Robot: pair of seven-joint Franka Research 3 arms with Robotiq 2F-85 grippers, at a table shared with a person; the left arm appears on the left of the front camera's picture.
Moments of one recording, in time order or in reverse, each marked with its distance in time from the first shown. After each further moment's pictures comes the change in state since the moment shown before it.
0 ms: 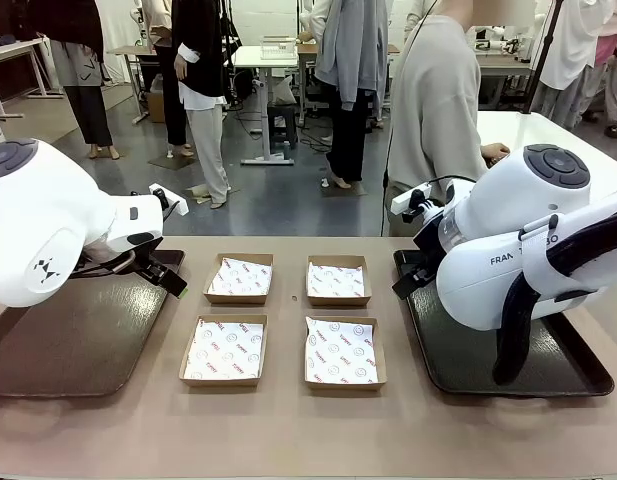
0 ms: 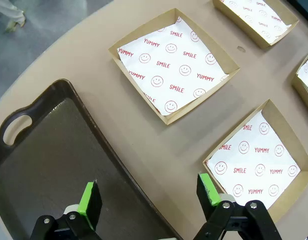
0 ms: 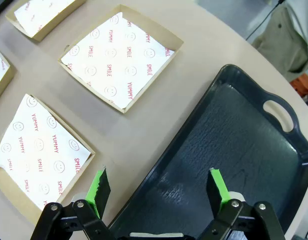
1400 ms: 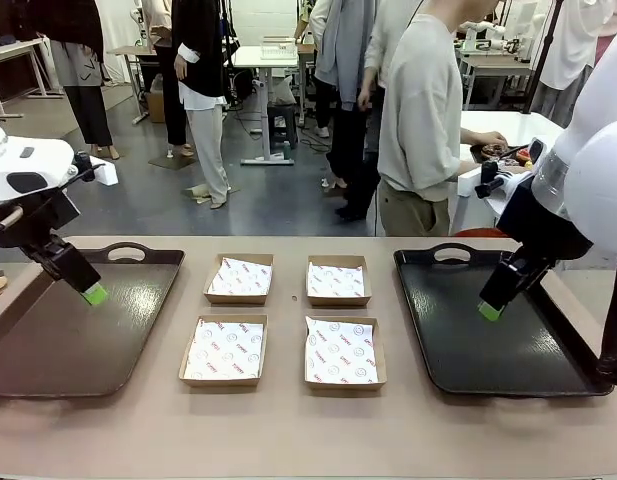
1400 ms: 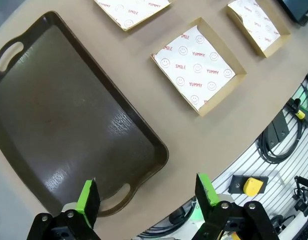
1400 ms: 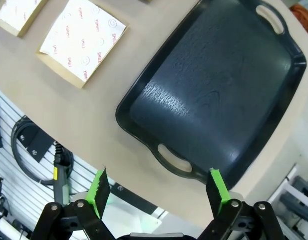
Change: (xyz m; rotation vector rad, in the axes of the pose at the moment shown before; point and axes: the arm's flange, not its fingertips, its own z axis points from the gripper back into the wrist) left arm -0.034 0.008 0.148 -0.159 0.248 -0.009; right arm -0.042 0.005 0.163 0.054 0.342 -0.019
